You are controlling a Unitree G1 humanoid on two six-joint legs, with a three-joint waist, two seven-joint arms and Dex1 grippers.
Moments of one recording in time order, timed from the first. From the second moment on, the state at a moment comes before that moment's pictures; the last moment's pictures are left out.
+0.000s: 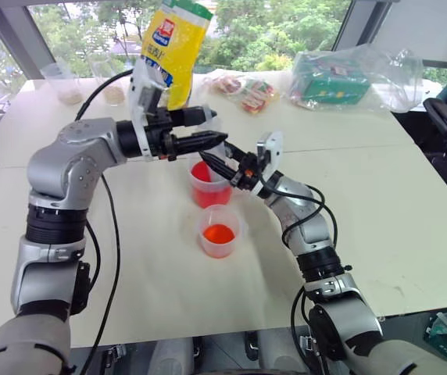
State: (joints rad) left arm -0.86 0.57 0.02 0.02 -0.64 0.68 -1.01; right arm -0.63 -0.06 0.08 0.28 0.30 -0.01 0.77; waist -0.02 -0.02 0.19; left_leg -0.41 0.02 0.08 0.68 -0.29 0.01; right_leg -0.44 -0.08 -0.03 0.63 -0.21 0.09
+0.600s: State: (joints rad) left arm -0.93 0.56 0.02 0.09 -0.61 0.67 -1.03; right arm -0.64 -0.06 0.07 0.27 0.31 0.01 0.79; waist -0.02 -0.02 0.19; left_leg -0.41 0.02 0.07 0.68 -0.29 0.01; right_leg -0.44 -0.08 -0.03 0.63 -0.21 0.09
